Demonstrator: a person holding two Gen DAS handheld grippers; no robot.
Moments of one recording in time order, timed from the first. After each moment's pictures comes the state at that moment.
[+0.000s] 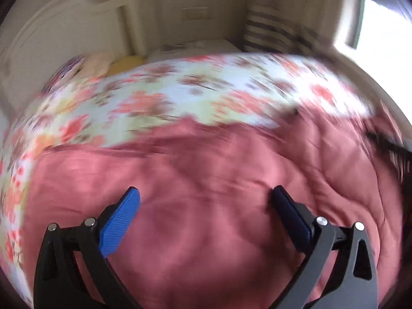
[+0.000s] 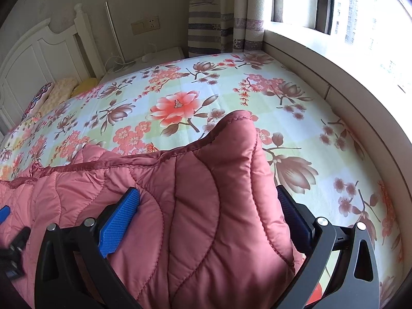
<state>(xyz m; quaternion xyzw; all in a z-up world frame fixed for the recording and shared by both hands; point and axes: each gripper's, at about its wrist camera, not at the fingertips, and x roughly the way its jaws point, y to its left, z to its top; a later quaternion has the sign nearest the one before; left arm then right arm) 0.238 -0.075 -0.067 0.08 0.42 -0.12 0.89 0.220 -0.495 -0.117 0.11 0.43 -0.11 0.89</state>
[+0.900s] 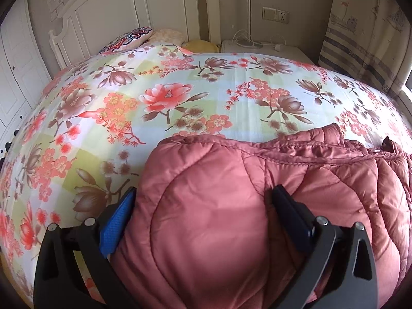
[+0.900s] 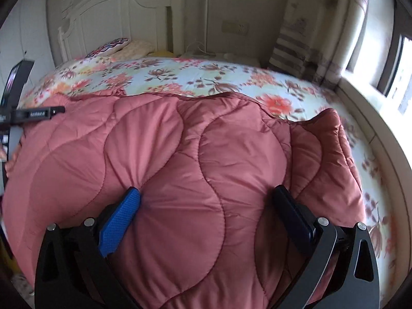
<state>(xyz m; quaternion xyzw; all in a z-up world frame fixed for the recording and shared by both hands) 0.268 0.038 -0.086 0.05 0.44 0.01 0.90 0.162 -0.404 -0.106 -0.03 0.41 0.06 0.91</state>
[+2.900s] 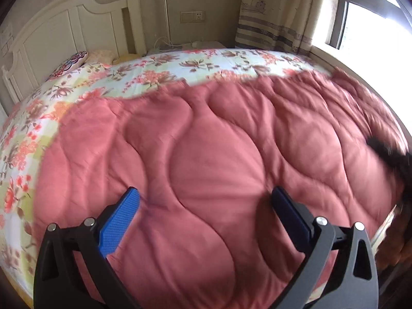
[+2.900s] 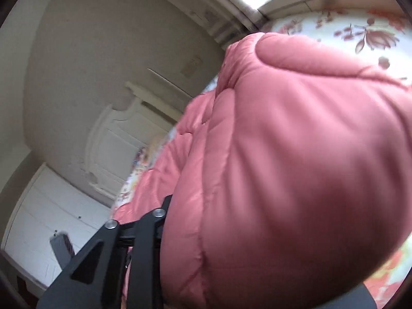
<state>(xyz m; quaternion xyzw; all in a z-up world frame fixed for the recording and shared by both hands) 0.130 -0.044 -0.067 0.09 0.41 -0.15 0.90 0.052 -0.469 -0.148 0.43 0.26 0.07 0.86</state>
